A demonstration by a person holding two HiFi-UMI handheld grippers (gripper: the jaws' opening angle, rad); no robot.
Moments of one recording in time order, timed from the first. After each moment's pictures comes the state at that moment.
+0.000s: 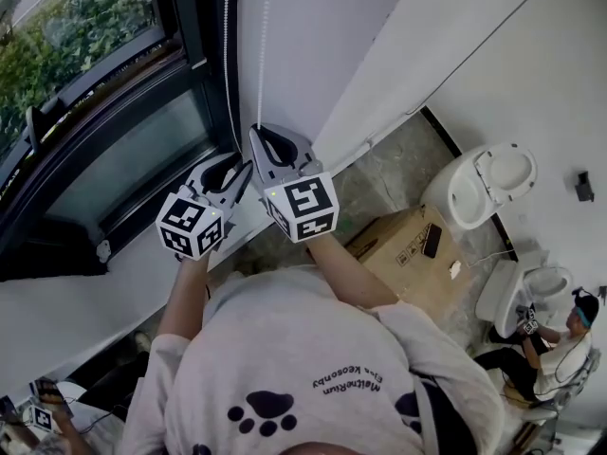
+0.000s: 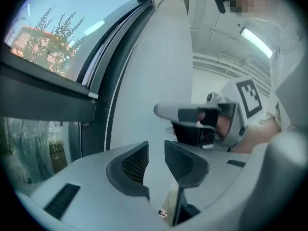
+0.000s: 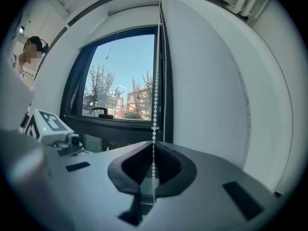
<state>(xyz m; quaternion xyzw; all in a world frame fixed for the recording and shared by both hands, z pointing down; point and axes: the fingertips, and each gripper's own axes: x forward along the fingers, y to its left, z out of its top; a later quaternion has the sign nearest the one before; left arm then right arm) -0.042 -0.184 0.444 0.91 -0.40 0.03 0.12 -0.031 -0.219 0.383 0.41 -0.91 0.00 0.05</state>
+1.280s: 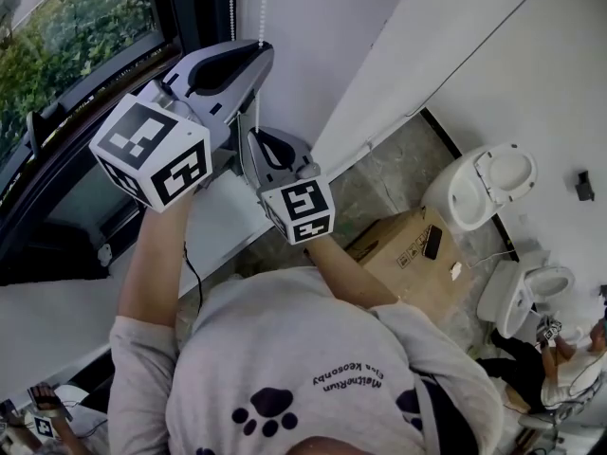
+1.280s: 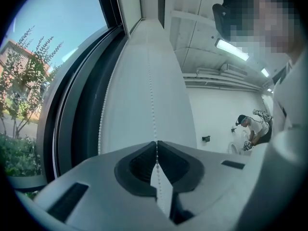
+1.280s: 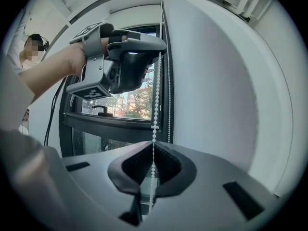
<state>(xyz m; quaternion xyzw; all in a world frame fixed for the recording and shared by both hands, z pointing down) -0.018 -0.228 0.198 0.94 -0.34 -0.04 -0.03 -0.033 -0.221 0.386 0.42 -0.91 -0.01 0.06</state>
